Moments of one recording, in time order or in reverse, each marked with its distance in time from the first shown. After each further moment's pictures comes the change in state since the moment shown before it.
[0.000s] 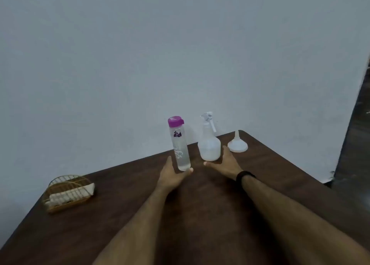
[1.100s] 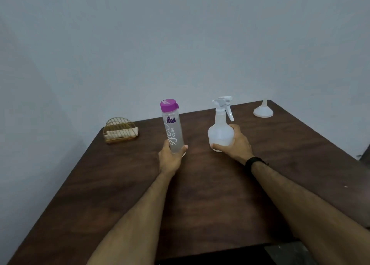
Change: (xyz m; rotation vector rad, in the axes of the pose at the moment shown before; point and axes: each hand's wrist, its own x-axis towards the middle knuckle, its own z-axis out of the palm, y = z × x) left_hand -0.154 -0.076 -0.043 -0.203 0.431 -0.011; right_hand -0.145 -0.042 0.039 -0.035 0.006 -0.161
